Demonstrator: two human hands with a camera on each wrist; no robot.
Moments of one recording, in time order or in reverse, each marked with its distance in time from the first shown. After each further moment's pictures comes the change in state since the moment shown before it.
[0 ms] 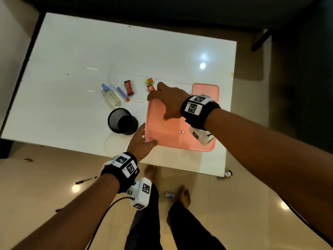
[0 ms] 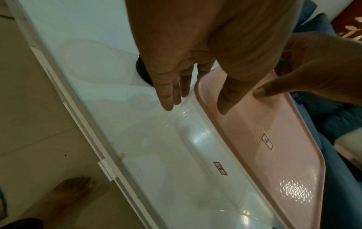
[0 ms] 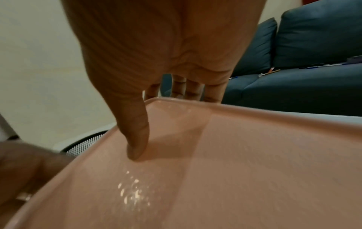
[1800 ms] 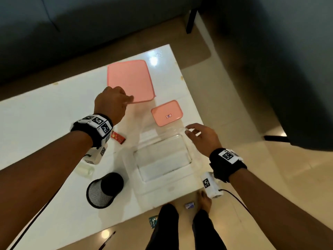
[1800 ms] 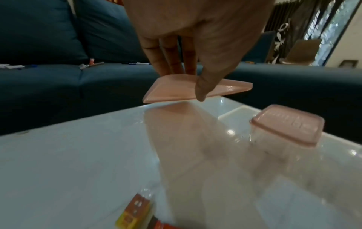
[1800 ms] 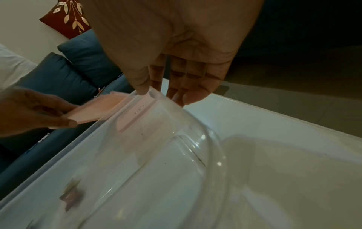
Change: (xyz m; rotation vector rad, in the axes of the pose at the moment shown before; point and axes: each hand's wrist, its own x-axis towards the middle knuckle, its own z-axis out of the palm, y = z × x) left_hand 0.207 0.215 0.011 1.219 -0.041 1.083; right_hand -0.095 0.113 0.142 0.996 0.751 0.839
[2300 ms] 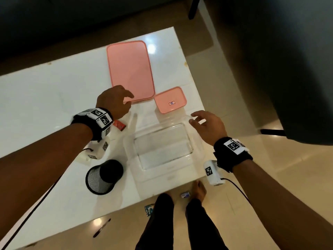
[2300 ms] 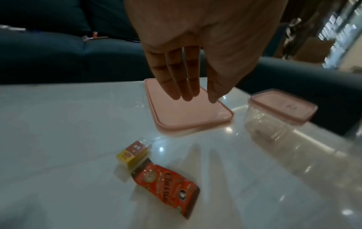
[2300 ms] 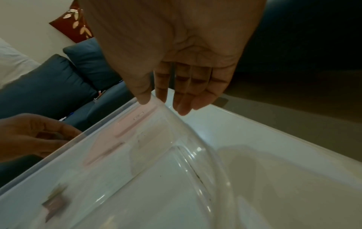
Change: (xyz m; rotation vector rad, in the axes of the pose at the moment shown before) left_hand -0.031 -0.011 0.024 -0.240 -0.168 -0.185; right_hand -0.005 -0.021 -0.005 -0.136 0.022 0.006
